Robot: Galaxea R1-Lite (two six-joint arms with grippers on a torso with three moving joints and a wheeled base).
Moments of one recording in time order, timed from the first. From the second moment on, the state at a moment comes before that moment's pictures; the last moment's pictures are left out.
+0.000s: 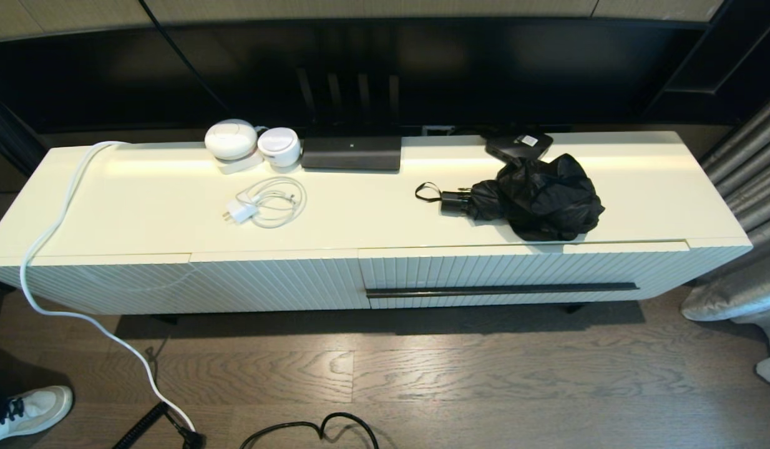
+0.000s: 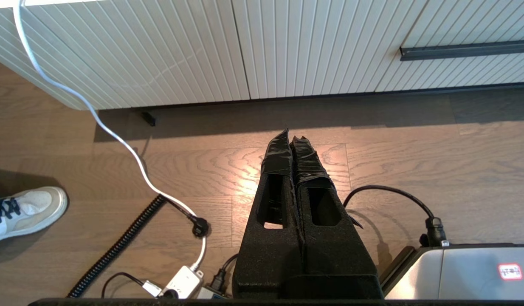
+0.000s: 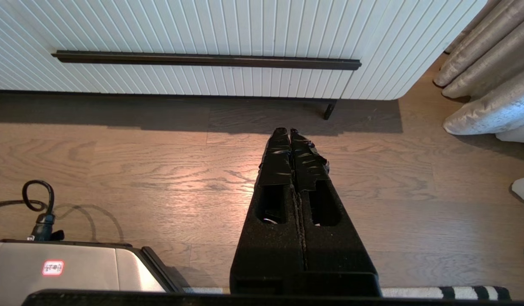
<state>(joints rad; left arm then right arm) 0.00 0.00 0.00 0.03 0.00 0.04 0.00 0.00 0.00 -0.01 0.00 0.01</state>
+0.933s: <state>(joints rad) 0.00 0.00 0.00 0.03 0.00 0.04 0.02 0.32 -0.47 0.06 0.01 -0.03</state>
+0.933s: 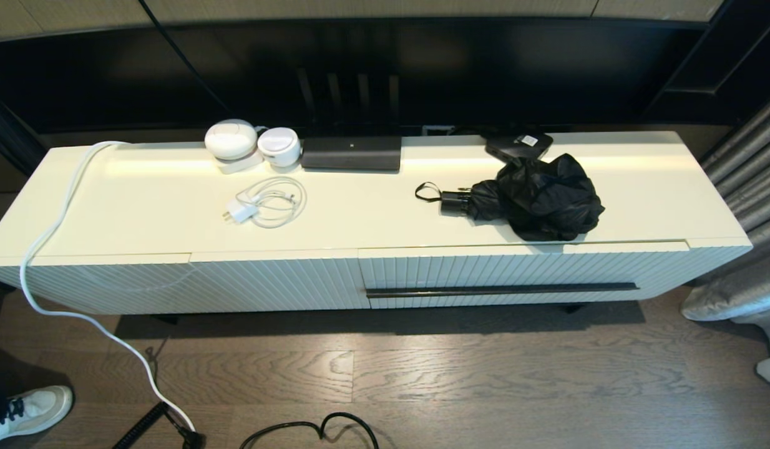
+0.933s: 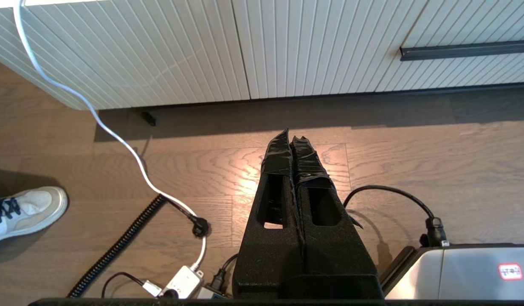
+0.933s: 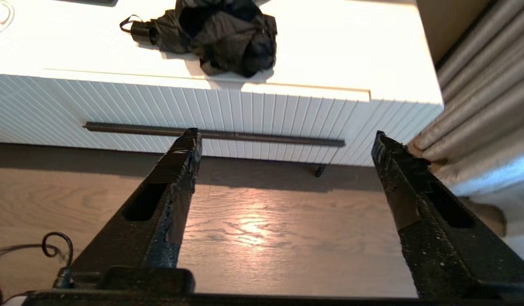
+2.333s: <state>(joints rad) 0.00 0.00 0.00 0.03 0.00 0.04 0.23 1.41 -0.79 -0.21 0.01 -1.24</state>
